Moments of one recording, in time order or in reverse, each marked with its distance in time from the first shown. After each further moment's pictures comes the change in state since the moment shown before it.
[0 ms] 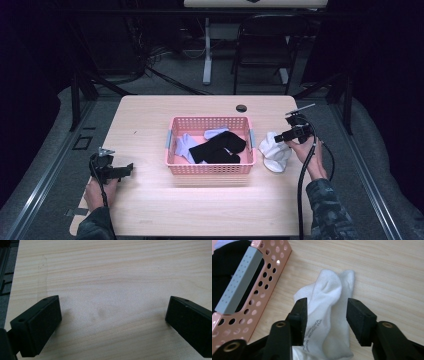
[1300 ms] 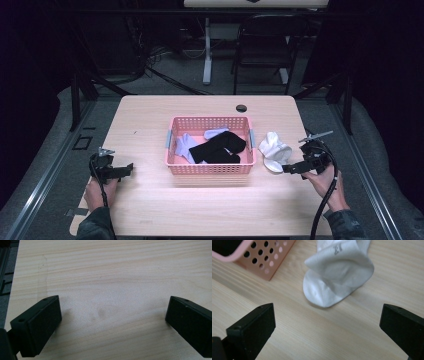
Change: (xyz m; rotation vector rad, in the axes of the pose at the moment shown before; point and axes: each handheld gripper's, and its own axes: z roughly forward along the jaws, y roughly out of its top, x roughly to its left) left arm 0.000 0.000 0.000 0.000 0.000 0.000; right arm 0.019 -0.091 -0.049 -0.013 0.026 -0.107
